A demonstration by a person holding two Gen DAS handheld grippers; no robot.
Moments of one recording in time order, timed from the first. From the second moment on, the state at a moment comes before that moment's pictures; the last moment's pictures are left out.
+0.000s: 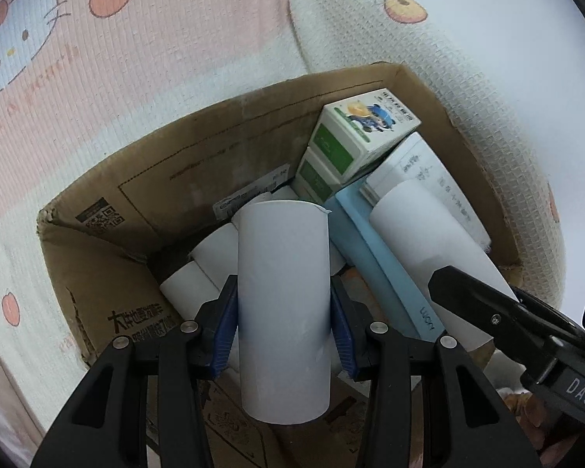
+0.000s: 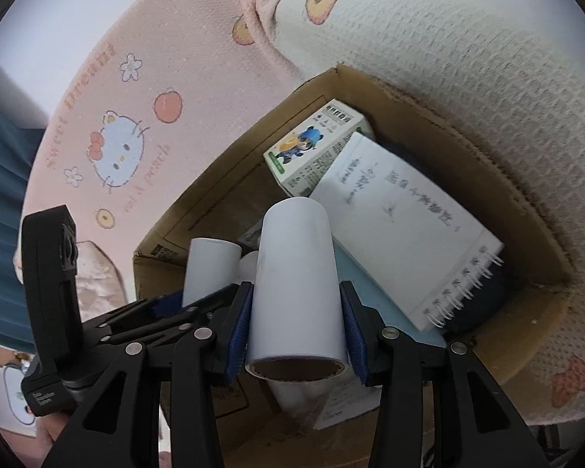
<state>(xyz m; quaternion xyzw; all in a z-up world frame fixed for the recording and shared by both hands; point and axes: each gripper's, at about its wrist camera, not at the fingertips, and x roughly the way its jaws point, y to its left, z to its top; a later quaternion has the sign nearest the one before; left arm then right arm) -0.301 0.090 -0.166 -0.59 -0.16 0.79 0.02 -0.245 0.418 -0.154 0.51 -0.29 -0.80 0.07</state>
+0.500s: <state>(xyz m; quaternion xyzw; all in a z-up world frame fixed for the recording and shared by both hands) -0.313 0.070 -0.174 -0.59 -0.22 0.78 -0.05 -0.286 0.400 -0.168 0.54 -0.28 -0.78 0.11</state>
